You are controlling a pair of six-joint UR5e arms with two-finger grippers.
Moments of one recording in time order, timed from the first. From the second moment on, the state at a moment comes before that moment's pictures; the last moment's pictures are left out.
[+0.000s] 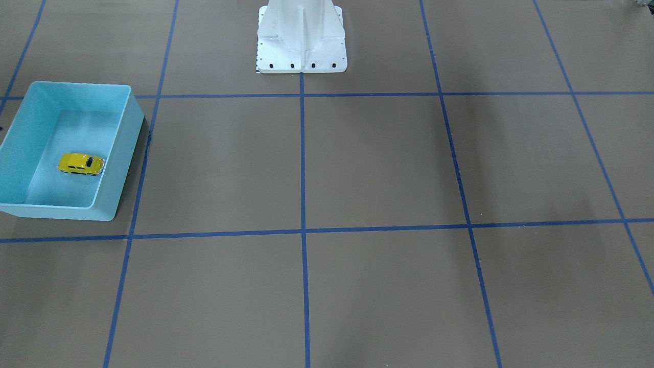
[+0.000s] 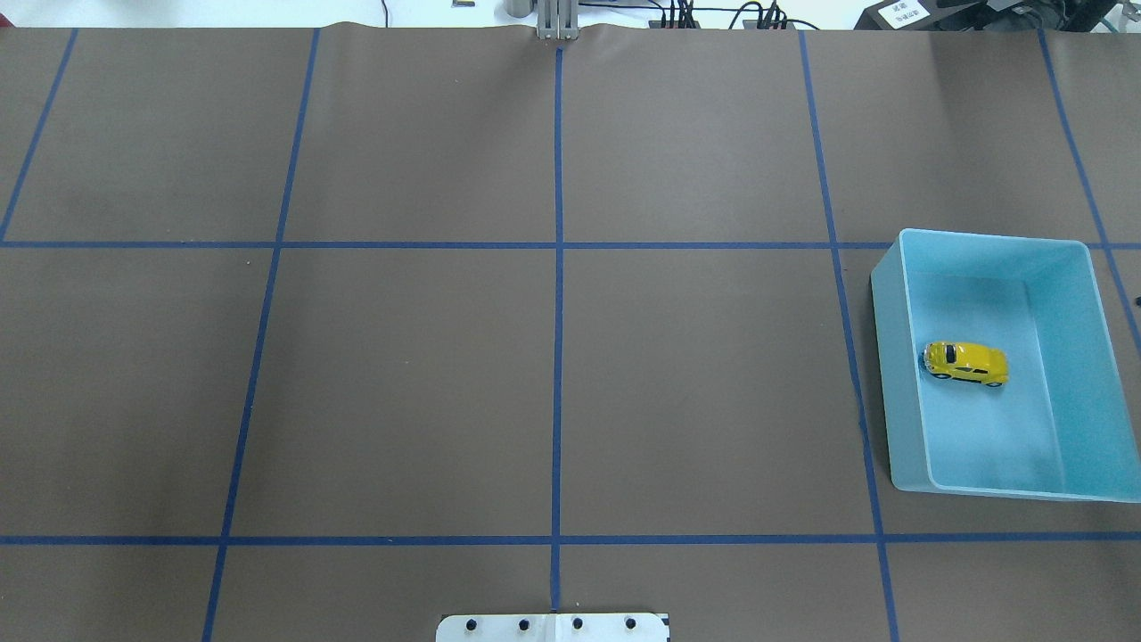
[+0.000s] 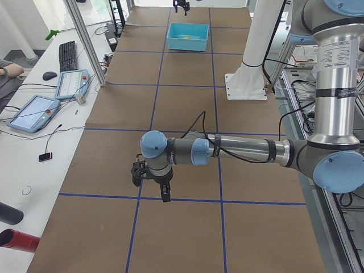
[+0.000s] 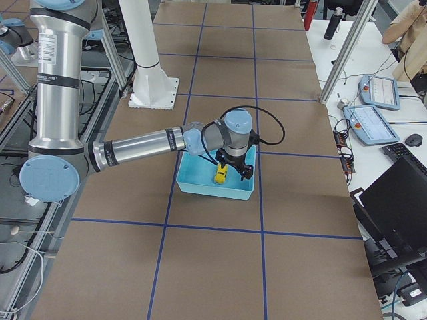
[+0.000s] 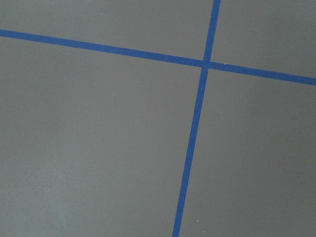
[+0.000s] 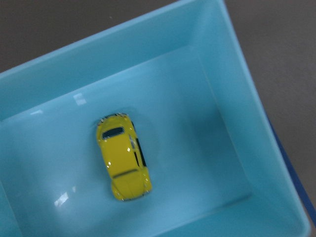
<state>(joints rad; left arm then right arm) -1.52 -1.51 -1.70 -1.48 -2.33 -0.18 1.37 -1.66 1.89 -1.56 2.34 -0.59</state>
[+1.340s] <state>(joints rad) -1.52 -1.51 -1.70 -1.48 -2.33 -0.18 1.71 -1.61 1.58 -1.65 2.20 0.18</state>
